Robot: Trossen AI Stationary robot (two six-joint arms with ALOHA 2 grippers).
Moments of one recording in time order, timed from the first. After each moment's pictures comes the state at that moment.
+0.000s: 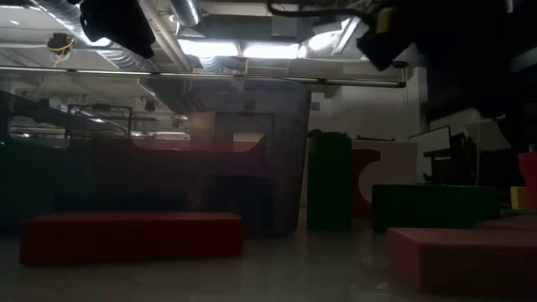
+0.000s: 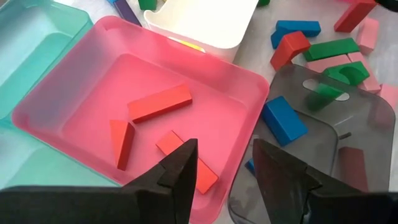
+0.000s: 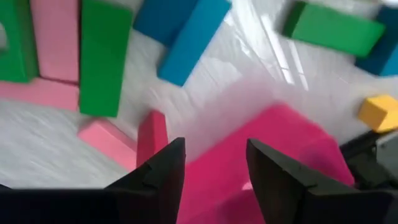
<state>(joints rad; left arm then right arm) -0.52 1.25 1.01 -0.77 -0.61 -0.83 0.38 1.97 1.64 -1.52 -0.14 0.93</state>
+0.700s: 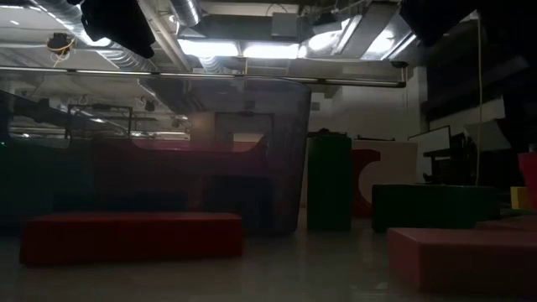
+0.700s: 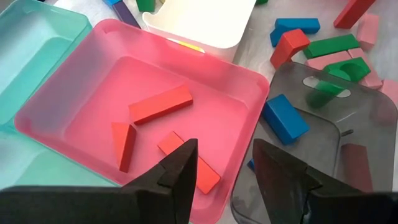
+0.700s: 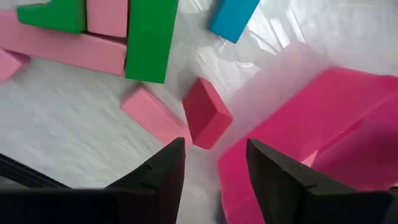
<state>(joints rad) -0.52 1.25 1.01 -0.77 -0.61 -0.80 0.54 1.97 1.62 -1.42 -0.15 1.18</state>
